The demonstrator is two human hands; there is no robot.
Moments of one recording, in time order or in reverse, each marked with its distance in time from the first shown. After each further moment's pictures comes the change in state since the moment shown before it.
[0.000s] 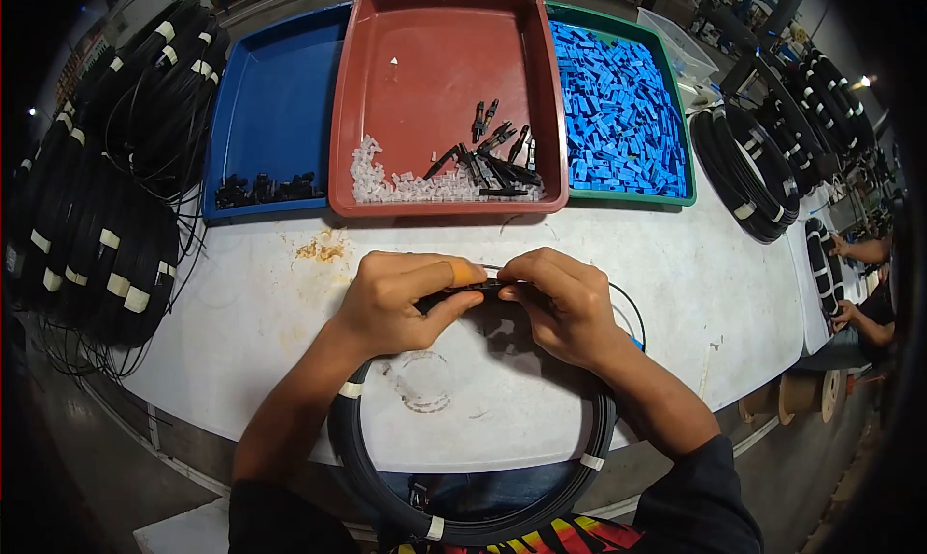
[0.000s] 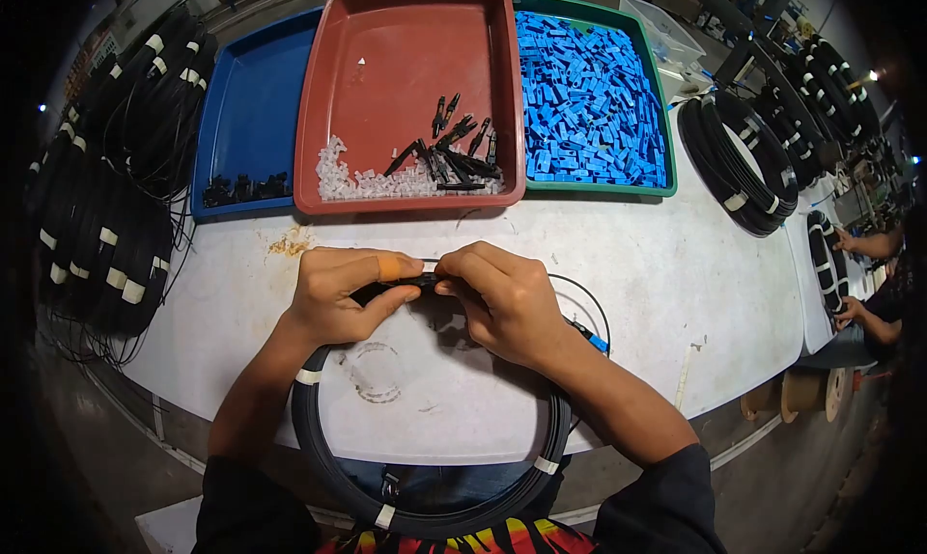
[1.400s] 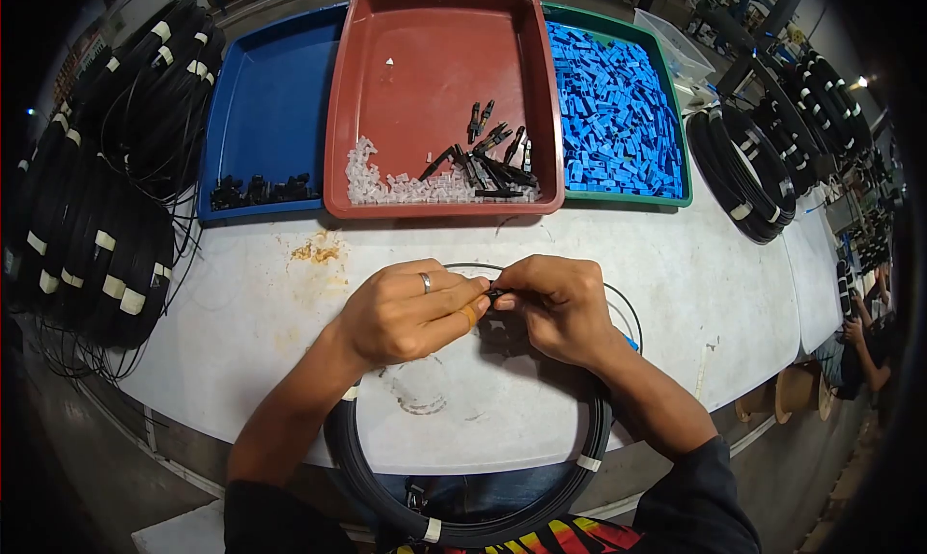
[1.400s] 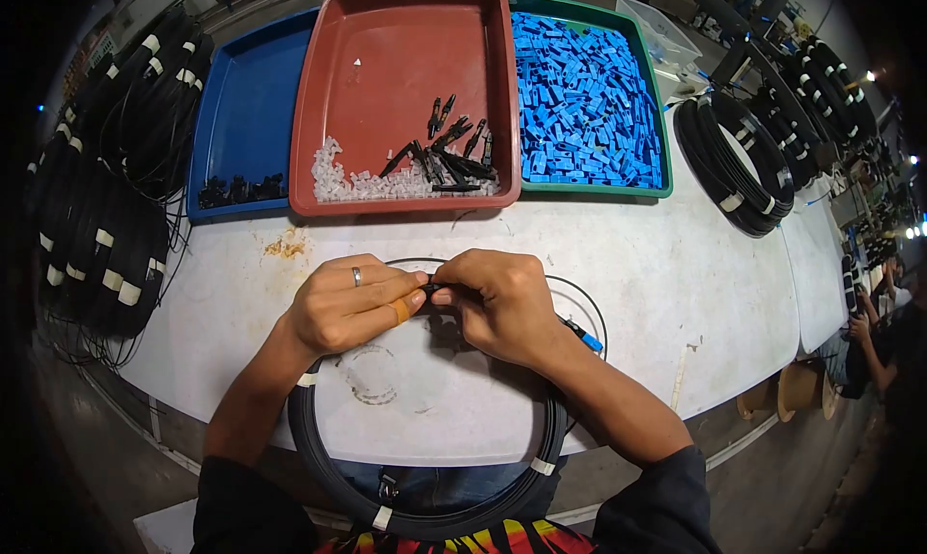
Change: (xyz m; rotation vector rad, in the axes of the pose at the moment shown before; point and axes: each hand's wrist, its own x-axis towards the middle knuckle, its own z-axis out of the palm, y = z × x) left_hand 0.002 -0.007 0.007 0.198 -0.010 0.420; right_hand 0.000 0.001 0.000 0.062 -0.028 0.115
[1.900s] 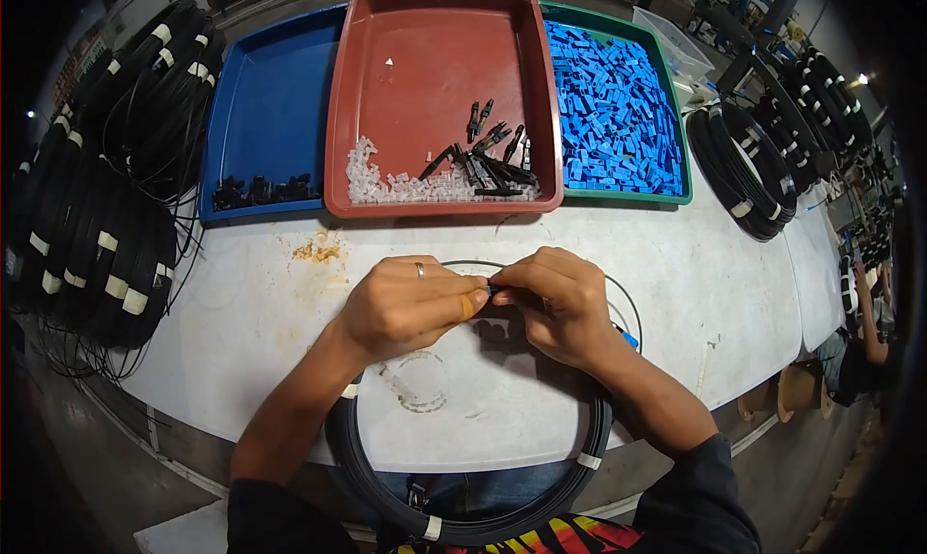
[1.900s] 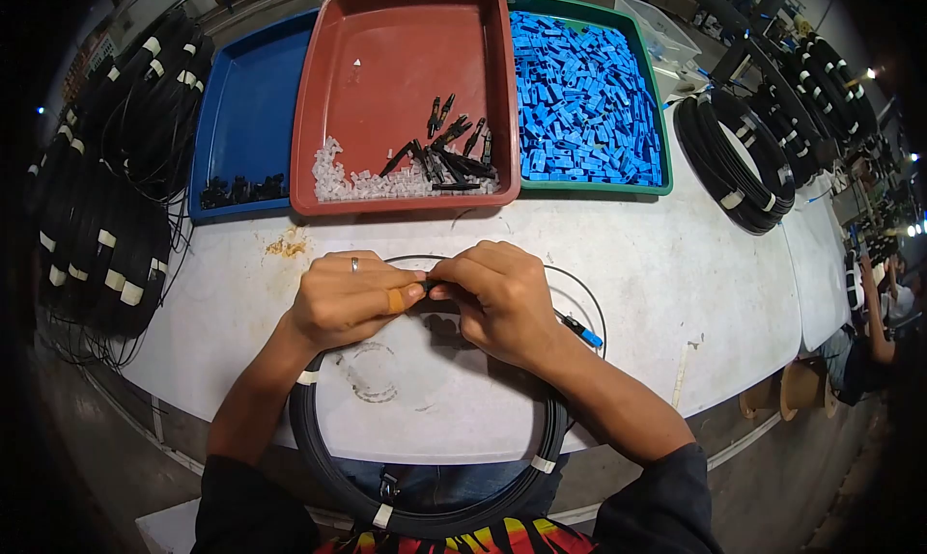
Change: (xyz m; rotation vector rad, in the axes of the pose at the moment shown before) left_hand -0.003 0.000 0.001 -0.173 -0.010 -0.199; right_hand -0.001 0.001 -0.002 -0.164 0.048 -0.185
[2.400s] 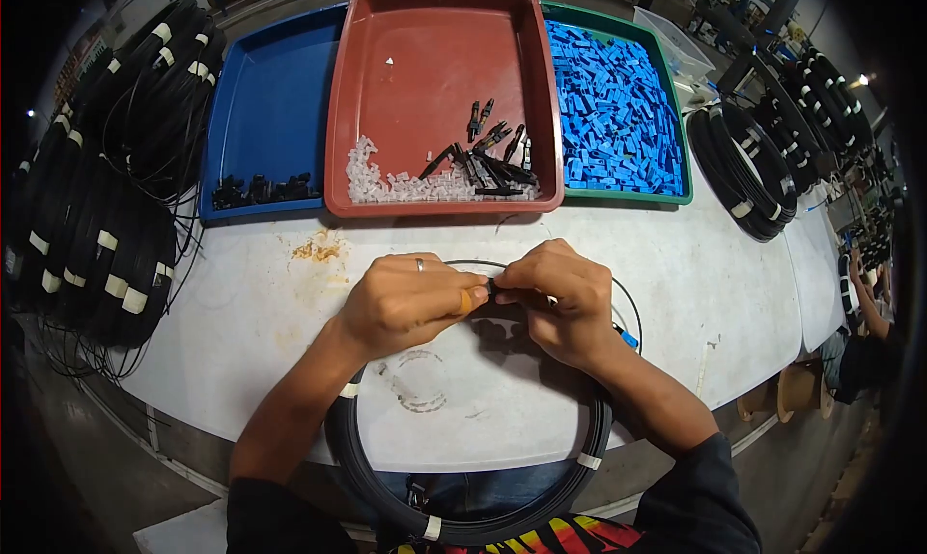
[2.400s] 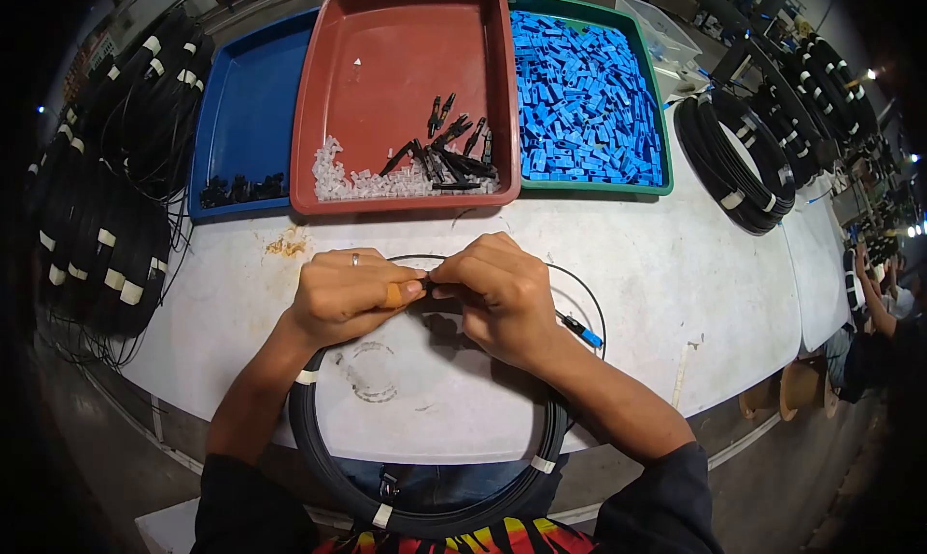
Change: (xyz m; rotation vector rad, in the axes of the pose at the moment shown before) left_hand -0.002 -0.003 0.002 -0.086 0.024 -0.091; right_hand 0.003 -0.003 0.001 0.066 0.080 -0.002
